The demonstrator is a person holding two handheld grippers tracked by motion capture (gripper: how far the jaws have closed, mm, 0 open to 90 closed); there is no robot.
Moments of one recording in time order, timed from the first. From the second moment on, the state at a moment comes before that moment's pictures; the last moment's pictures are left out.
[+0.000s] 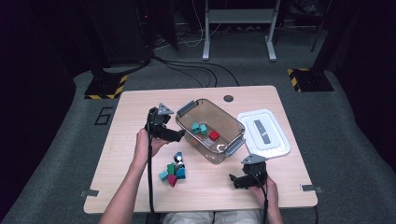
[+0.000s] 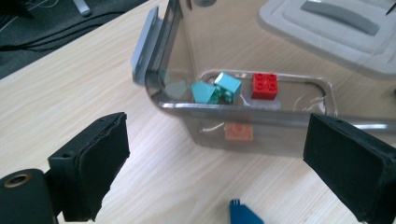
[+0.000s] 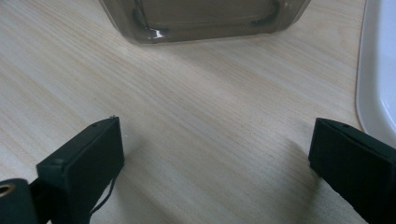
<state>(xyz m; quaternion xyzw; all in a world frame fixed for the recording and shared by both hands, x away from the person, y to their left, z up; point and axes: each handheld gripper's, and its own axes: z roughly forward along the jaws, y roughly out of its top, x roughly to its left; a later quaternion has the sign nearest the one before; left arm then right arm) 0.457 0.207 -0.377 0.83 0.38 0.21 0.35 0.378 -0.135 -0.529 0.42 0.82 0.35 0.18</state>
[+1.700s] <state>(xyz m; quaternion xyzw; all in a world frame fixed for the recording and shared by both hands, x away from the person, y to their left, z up) 0.458 0.216 -0.490 0.84 0.43 0.11 0.29 0.378 -0.135 -0.529 0.42 0.82 0.35 0.18</state>
